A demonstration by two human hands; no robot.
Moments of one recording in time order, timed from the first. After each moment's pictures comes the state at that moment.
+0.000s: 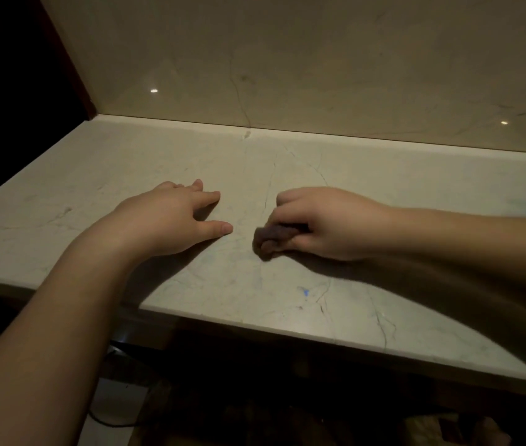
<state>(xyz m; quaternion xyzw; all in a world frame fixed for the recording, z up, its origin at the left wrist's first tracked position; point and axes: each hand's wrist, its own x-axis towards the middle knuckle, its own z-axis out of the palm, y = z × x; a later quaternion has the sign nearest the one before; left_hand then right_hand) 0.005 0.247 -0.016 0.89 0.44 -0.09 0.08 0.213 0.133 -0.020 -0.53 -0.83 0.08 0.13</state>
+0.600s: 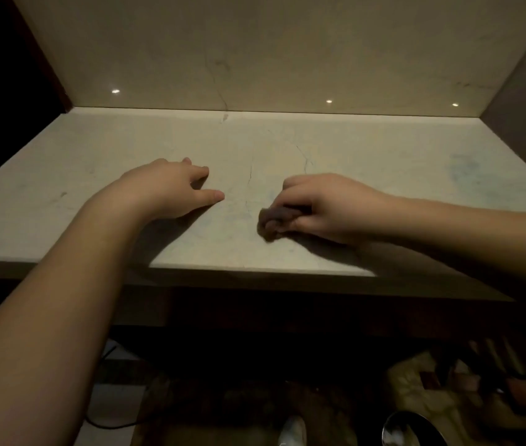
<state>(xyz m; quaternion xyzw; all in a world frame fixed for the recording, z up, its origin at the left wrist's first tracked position) 0.005 0.250 -0.017 0.91 0.41 -0.10 0.06 0.190 0.078 -0.019 -0.61 -0.77 0.07 0.15</state>
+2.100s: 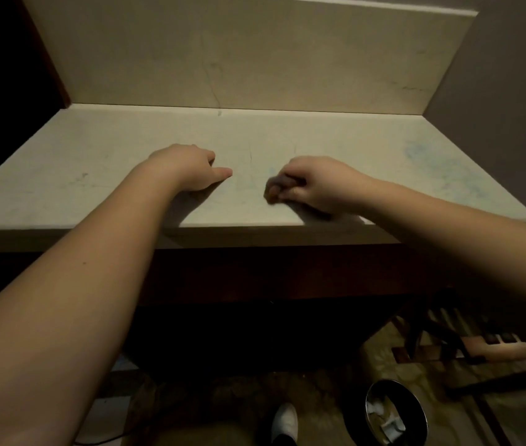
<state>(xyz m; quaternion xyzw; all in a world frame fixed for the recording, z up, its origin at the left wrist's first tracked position) 0.001 0.252 -0.023 0.92 0.38 -0.06 0.03 0.149 0.060 -0.014 -0.75 -0.65 0.04 0.12</state>
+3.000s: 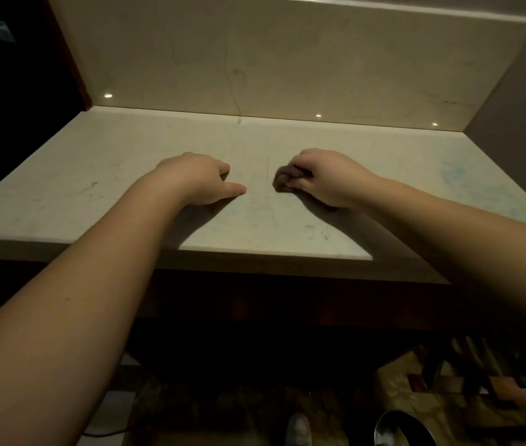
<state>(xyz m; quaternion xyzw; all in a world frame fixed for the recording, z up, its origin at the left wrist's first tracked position) 0.003 0.258 -0.018 0.92 0.38 -0.07 0.05 0.194 0.121 -0.021 -0.75 -0.66 -0.01 0.11</state>
